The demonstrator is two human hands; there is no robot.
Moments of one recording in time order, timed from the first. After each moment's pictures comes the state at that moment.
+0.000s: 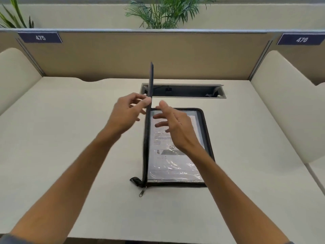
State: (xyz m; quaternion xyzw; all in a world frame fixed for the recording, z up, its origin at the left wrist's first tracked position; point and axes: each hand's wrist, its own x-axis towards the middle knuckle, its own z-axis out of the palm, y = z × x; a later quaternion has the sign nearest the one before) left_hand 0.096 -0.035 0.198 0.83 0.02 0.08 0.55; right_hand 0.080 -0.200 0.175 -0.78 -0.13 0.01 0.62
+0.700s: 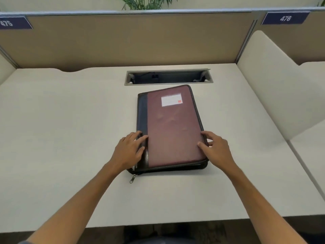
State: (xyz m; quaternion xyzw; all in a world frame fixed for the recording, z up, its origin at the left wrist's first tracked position) left_hand 0.054 -0.037 0.024 0.98 -0.12 -0.05 0.12; right_hand 0.048 -0.354 0.049 -0.90 0.09 0.02 0.42
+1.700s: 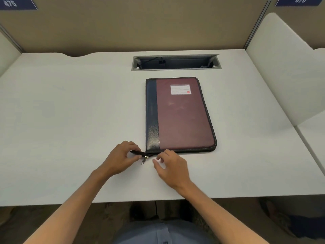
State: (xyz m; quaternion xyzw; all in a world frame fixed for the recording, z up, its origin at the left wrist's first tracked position) left_hand -0.020 0.024 0.005 0.93 -0.11 -0.10 0.34; right_hand -0.050 -0.198 -0.009 -0.94 -0.14 -0.07 0.29
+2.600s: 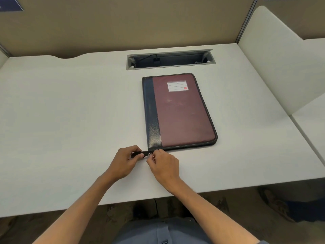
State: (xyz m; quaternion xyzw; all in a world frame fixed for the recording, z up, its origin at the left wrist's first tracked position) left_hand -0.031 0.018 0.000 0.90 -0.07 -0.10 0.41; right_hand -0.053 -0.148 -0.014 -0.96 -0.03 -0.03 0.26
